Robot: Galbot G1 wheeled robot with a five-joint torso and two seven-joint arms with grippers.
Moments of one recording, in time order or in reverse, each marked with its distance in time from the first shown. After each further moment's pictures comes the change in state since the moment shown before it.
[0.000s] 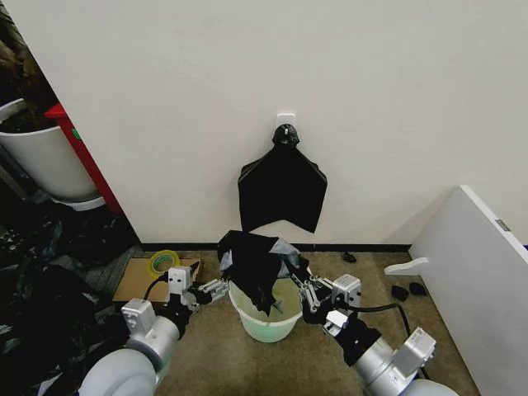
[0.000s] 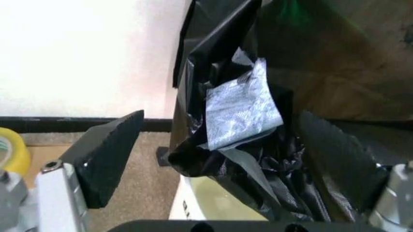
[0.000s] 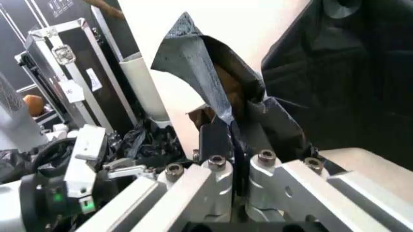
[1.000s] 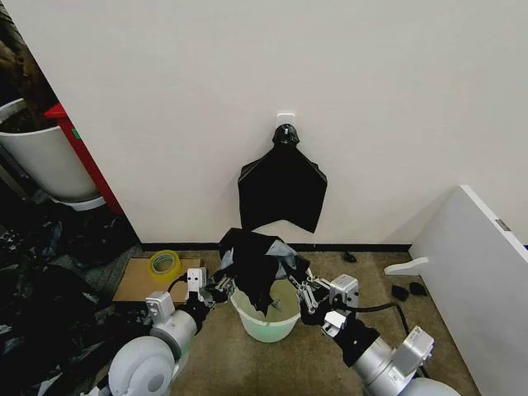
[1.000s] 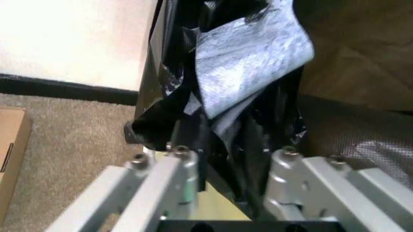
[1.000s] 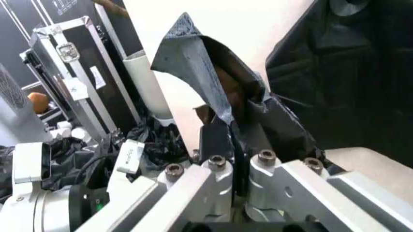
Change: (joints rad) left arm -0.103 -0.059 0.093 0.100 -0.101 0.026 0.018; right arm 0.006 -0.011 -0.003 0.002 0.008 -0.005 -0.004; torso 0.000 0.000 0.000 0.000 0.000
